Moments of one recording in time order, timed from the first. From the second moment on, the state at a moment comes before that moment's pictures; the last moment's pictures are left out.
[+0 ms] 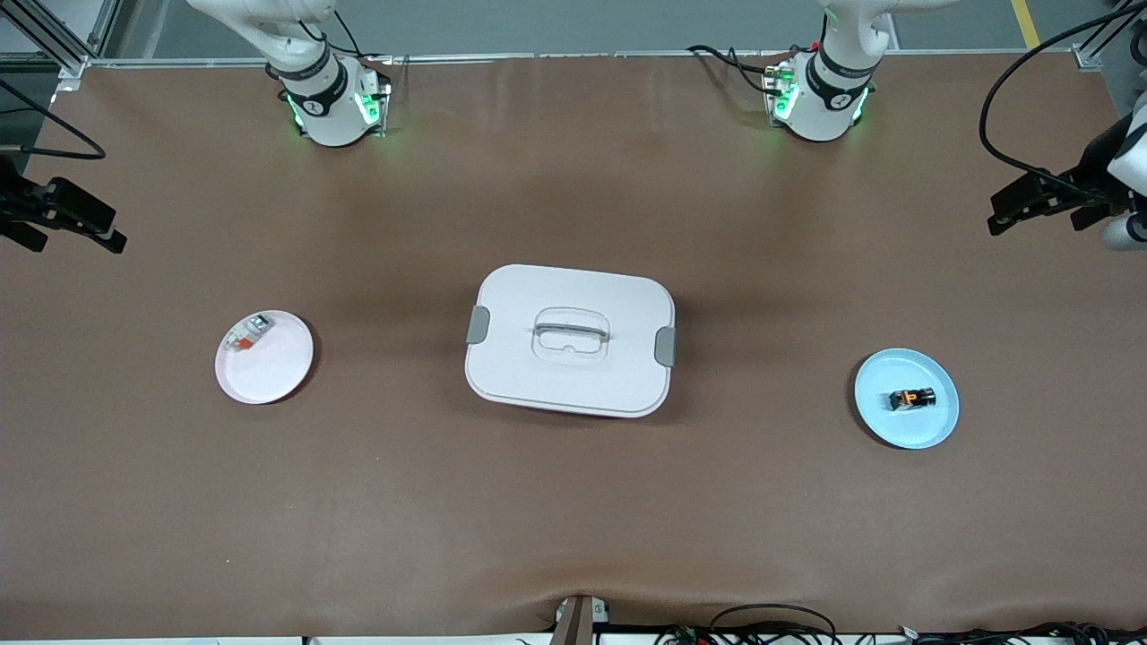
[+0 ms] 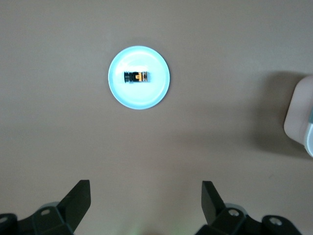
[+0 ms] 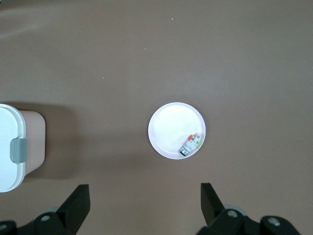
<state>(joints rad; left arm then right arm) 0.02 -0.02 -0.04 -1.58 0.02 1.55 -0.07 -0.12 -0.02 0.08 -1.55 0.04 1.59 0.01</state>
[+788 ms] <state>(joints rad) 0.04 0.06 -0.04 -1.73 0.02 1.79 -0.07 -0.12 -0.02 0.08 -1.55 0.03 1.59 0.01</state>
